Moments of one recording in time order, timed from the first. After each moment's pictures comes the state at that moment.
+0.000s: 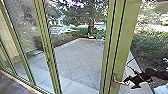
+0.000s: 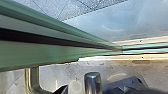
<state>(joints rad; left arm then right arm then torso) 1.55 2.99 -2.60 0.00 0.04 0.11 -0.35 2.24 -1.78 0.24 -0.80 0.73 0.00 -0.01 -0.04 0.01</state>
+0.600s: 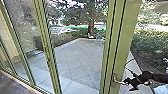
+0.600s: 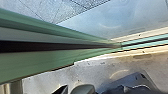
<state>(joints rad) 1.55 2.99 -2.60 0.00 0.04 0.11 -0.40 2.29 -1.86 0.24 -0.76 0.80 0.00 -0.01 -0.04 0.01</state>
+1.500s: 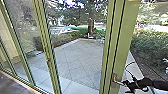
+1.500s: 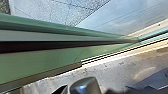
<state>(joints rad) 1.55 3.00 -2.60 0.00 0.04 0.11 -0.51 2.30 -1.84 0.27 -0.52 0.89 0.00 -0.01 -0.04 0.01</state>
